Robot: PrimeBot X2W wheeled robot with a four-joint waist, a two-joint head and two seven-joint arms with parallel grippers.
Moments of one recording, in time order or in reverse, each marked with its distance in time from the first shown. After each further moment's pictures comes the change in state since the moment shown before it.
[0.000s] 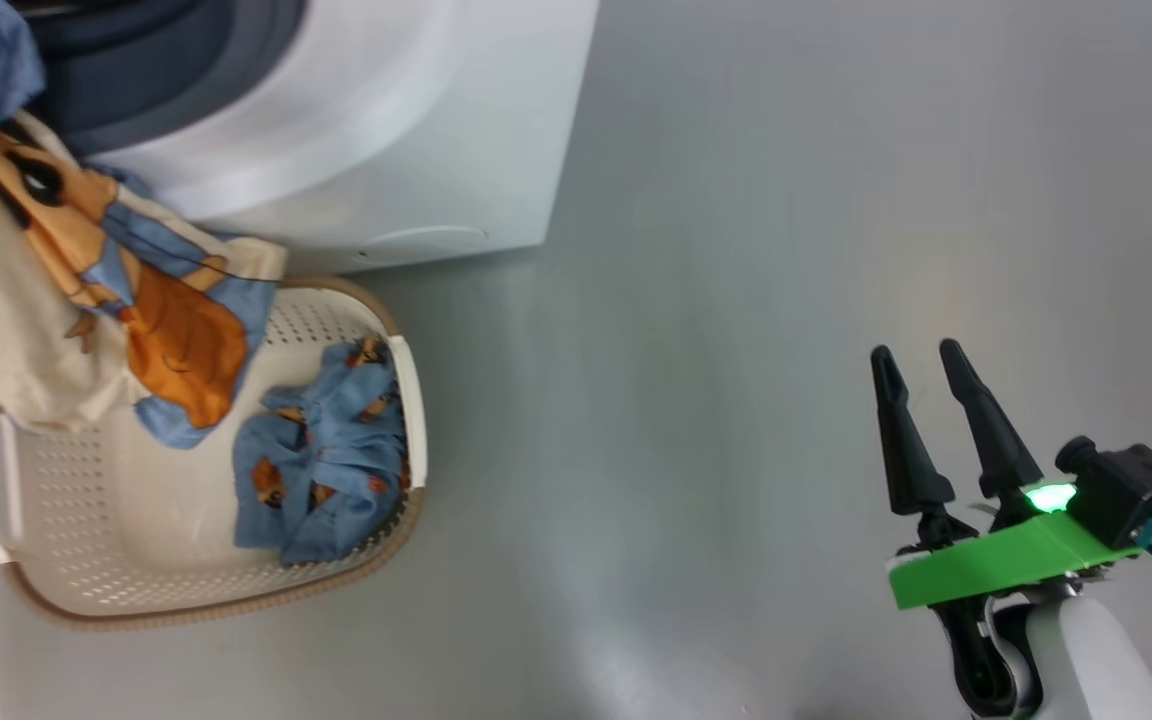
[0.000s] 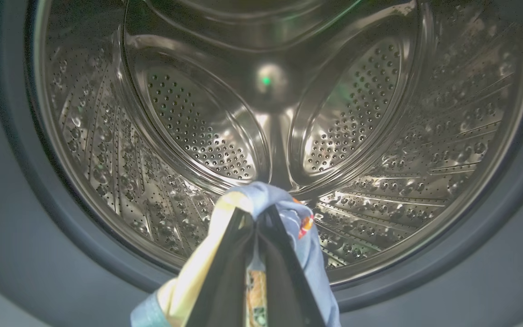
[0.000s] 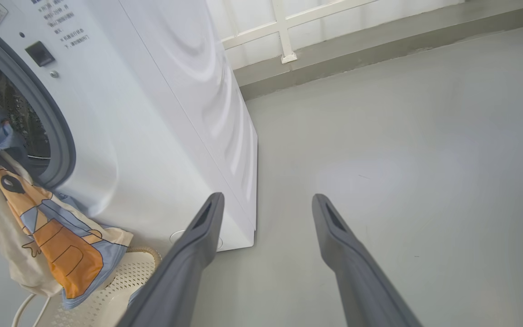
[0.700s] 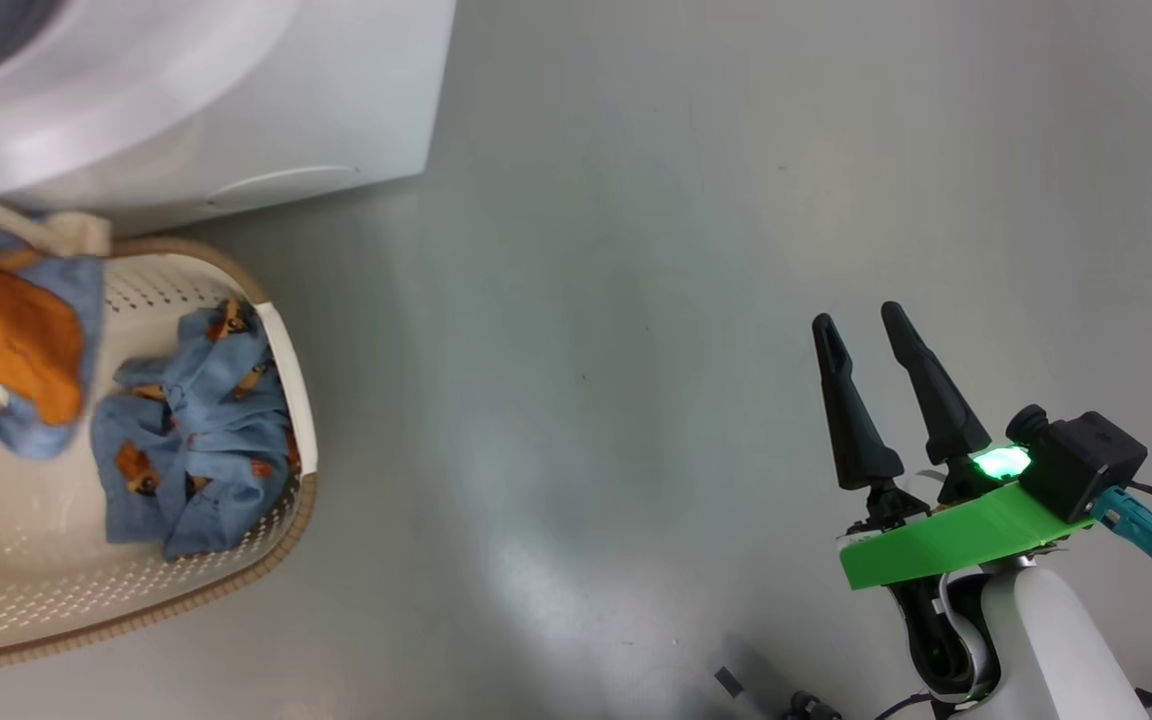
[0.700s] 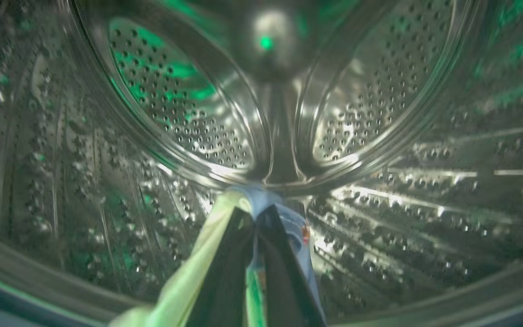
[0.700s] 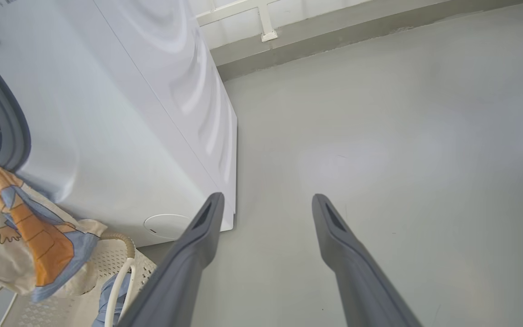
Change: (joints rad) left arm -0.365 0.103 -0.089 0.342 0.005 0.015 0.007; right arm -0.062 0.031 0.070 -0.015 0.000 0.000 0.000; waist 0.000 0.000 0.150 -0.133
